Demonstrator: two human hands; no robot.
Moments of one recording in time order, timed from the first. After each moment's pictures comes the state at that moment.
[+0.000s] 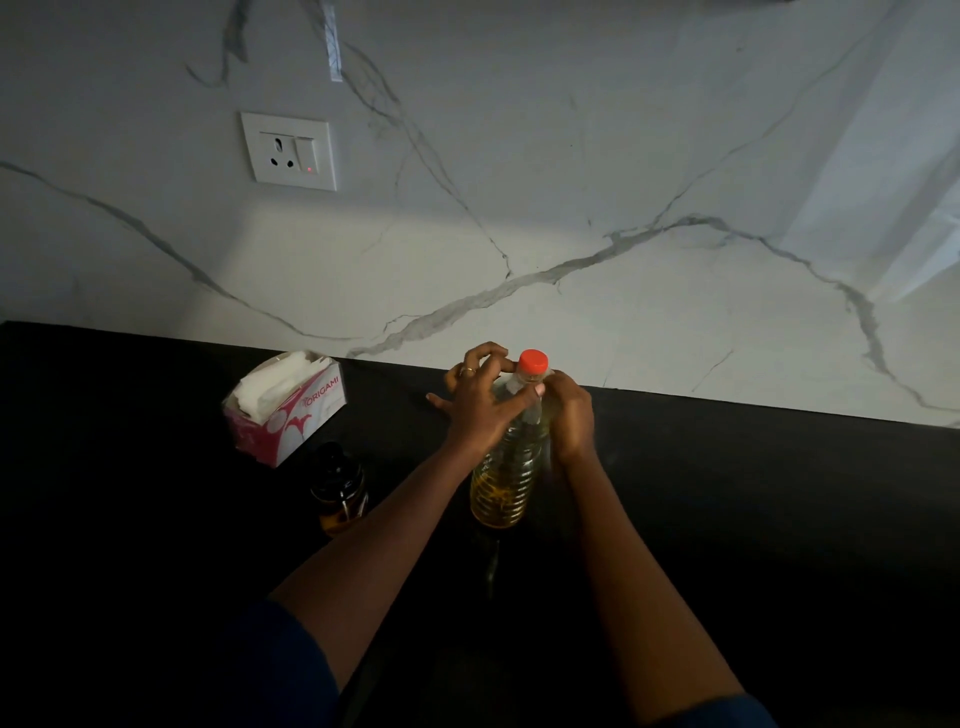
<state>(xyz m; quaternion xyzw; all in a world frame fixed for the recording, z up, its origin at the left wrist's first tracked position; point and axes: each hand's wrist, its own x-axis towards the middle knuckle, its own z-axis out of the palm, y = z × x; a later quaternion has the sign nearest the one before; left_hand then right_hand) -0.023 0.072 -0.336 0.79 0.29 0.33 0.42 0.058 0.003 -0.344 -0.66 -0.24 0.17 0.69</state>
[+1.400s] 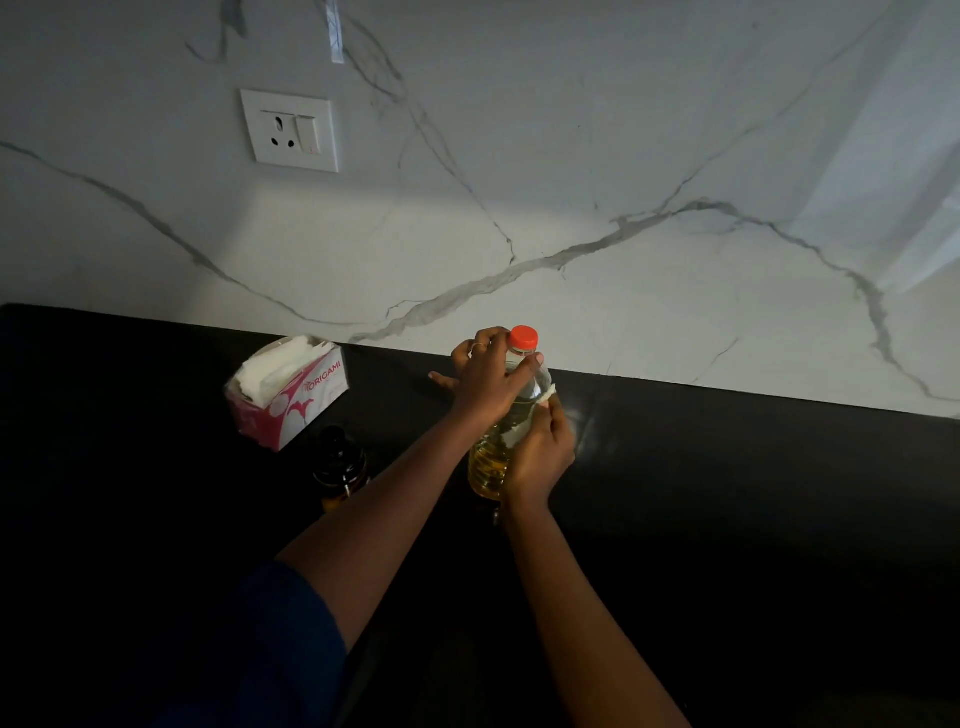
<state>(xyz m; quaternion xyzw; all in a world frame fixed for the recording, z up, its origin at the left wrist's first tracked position) -0.012 0.079 -0.327 0.84 0.33 0.23 0.36 -0.009 0.010 -0.368 -0.64 -0.04 0.08 0.76</state>
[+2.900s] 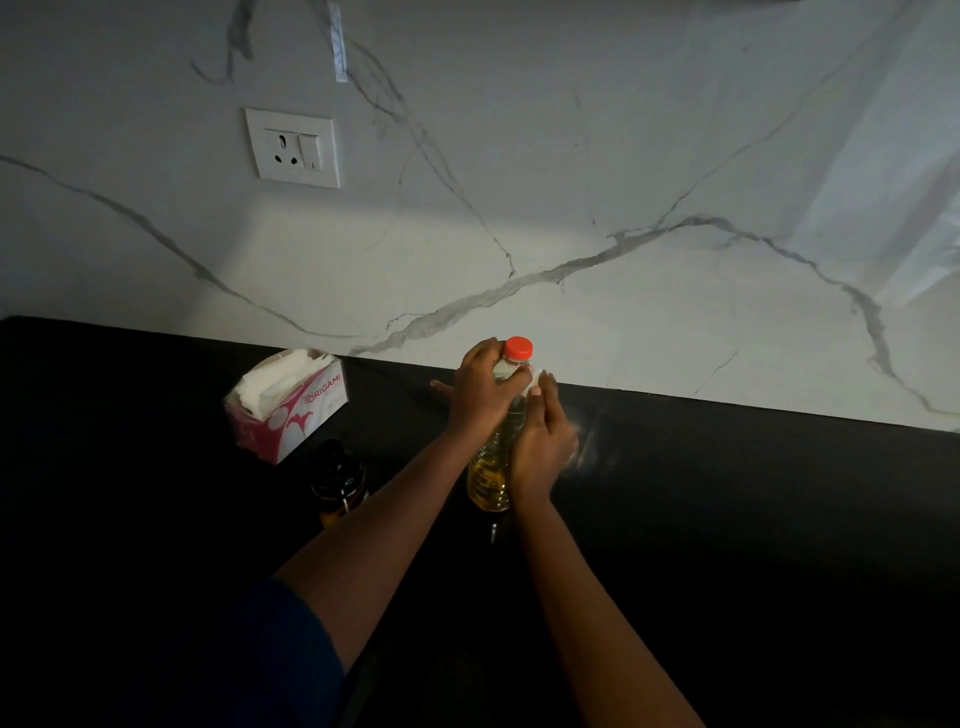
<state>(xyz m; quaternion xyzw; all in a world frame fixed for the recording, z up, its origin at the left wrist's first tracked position) -0.011 0.083 -0.329 0.77 0.29 0.35 0.44 0.002 0.016 -0.354 -0.66 -0.14 0.04 0.74</state>
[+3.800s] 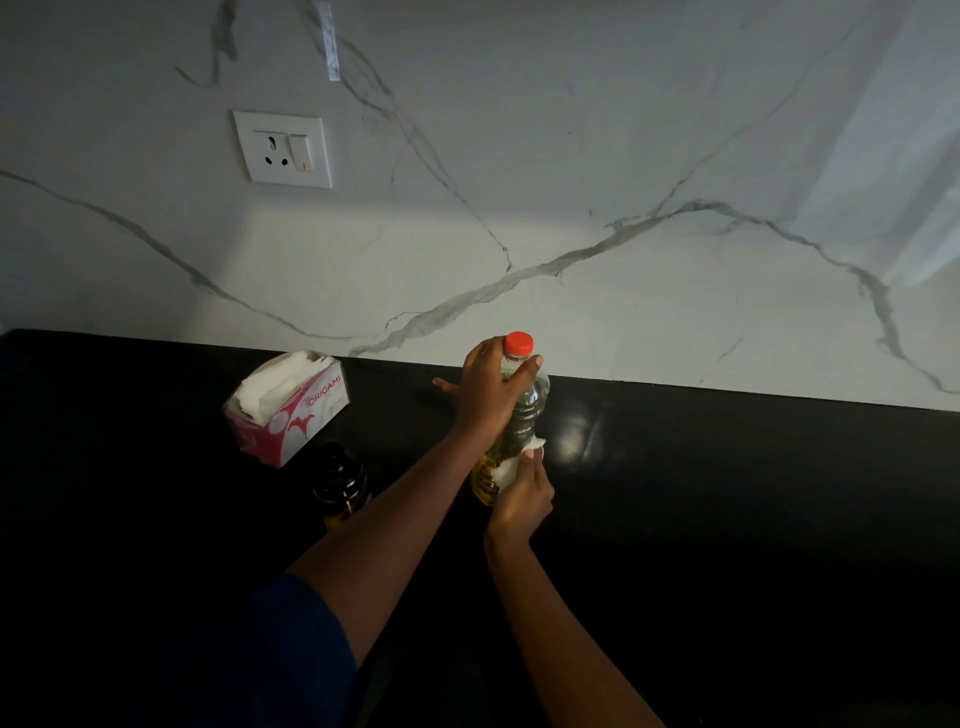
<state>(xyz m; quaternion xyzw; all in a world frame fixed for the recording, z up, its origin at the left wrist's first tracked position) -0.001 0.083 -0.339 0.77 0.29 0.36 0.43 -0.018 0.018 -0.419 -0.63 0.06 0.16 0.75</state>
